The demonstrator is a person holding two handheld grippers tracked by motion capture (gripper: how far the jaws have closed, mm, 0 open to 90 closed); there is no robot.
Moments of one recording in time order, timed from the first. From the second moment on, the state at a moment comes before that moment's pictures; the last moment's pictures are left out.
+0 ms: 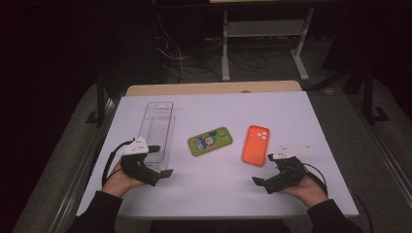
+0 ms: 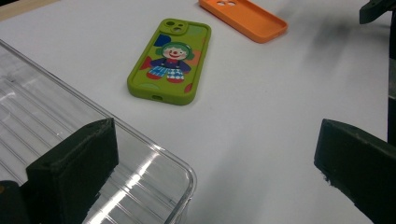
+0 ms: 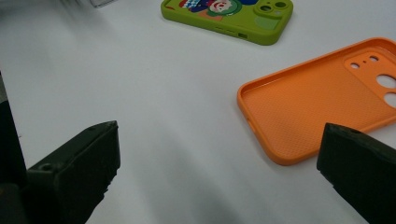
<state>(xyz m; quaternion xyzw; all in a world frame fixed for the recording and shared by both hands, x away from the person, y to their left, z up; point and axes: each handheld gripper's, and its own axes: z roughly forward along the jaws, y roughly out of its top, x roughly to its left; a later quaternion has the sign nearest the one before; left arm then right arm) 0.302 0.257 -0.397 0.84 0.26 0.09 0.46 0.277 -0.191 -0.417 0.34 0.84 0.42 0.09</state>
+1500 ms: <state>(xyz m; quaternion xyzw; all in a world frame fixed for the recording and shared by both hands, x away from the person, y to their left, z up) 0.300 0.261 -0.394 0.83 0.27 0.09 0.47 0.315 -0.180 -0.395 0.35 0.83 0.42 0.11</state>
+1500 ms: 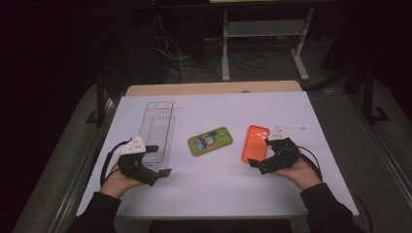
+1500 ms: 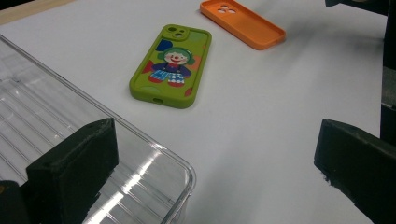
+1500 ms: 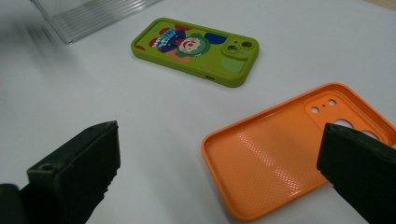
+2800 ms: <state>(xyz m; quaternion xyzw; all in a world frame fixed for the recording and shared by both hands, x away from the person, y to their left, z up) 0.302 0.262 -0.394 0.84 0.27 0.09 0.47 0.366 -0.149 -0.385 0.35 0.84 0.40 0.11</state>
